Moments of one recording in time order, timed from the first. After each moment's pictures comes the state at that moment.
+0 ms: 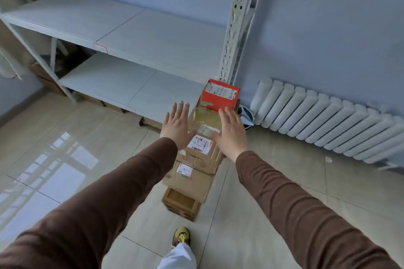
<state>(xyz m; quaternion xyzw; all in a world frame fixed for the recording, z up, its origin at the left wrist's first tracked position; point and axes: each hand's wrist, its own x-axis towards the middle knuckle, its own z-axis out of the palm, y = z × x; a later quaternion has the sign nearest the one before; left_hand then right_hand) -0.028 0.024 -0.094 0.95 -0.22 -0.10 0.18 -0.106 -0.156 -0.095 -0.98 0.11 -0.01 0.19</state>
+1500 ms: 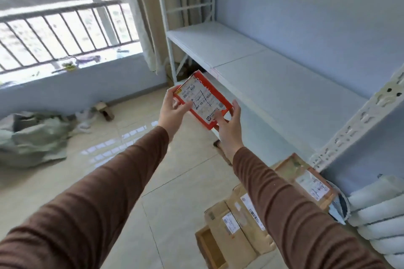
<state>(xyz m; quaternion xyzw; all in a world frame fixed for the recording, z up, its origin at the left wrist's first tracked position) 0.062 0.199 0.013 0.69 0.13 0.15 0.69 0.093 0.033 -0.020 -0.69 -0.03 0.06 0.72</state>
